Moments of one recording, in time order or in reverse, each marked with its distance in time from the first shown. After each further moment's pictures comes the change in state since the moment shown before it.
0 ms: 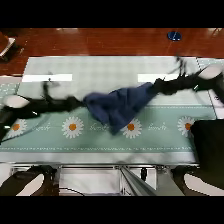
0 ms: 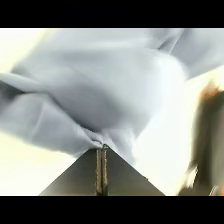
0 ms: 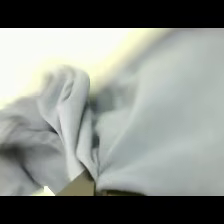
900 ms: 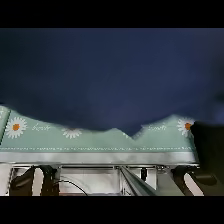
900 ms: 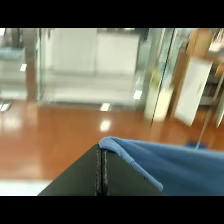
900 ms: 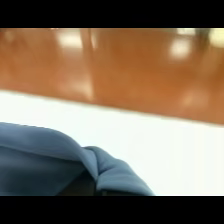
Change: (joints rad) left arm 0.470 0.578 0.672 0.463 -0.089 -0.159; right arm -0.004 0.624 0.625 -0.531 0.451 0.193
